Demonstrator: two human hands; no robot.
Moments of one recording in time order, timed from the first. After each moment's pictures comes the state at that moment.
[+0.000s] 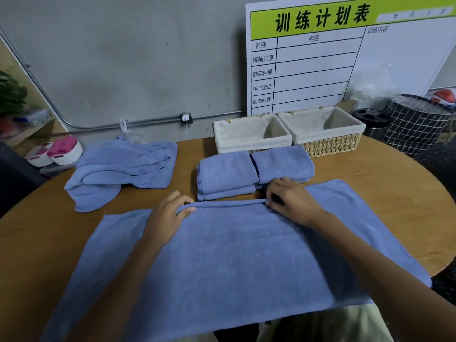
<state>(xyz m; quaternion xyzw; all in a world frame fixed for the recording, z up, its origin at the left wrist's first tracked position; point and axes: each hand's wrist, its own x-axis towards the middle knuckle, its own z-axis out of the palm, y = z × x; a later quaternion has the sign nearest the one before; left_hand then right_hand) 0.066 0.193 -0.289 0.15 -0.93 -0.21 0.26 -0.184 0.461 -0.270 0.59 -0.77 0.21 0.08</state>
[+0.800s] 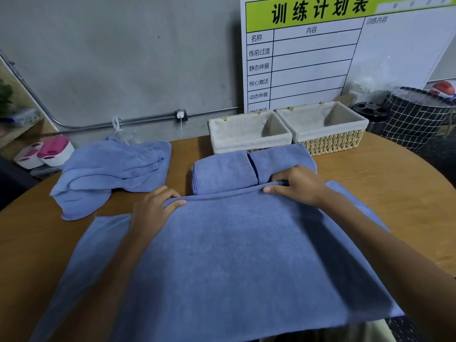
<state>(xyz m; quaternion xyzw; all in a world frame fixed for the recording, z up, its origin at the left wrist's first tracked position) 0.052 0.163 -0.282 0.18 -0.93 -0.11 0.31 -0.215 0.451 -0.234 0.55 -0.80 0.24 -0.01</state>
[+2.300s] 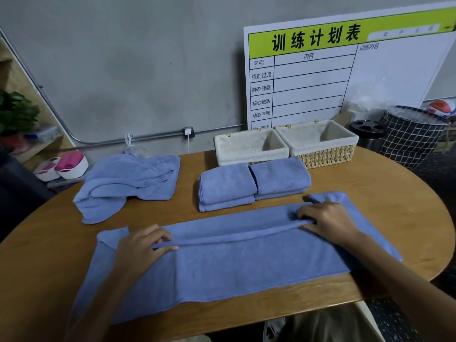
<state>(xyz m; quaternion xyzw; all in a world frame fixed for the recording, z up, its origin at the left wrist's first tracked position) 0.141 0.193 -0.283 0.10 -0.93 -0.01 0.35 -0.213 0.538 -0.286 0.58 -0.74 0.20 0.26</state>
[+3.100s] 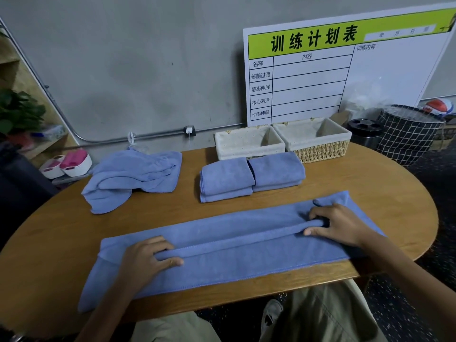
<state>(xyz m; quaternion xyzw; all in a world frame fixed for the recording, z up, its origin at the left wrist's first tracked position) 0.181 0.238 -0.282 0.15 -0.94 -0.20 0.25 -0.187 0.587 -0.272 0.56 -0.79 0.26 0.01</state>
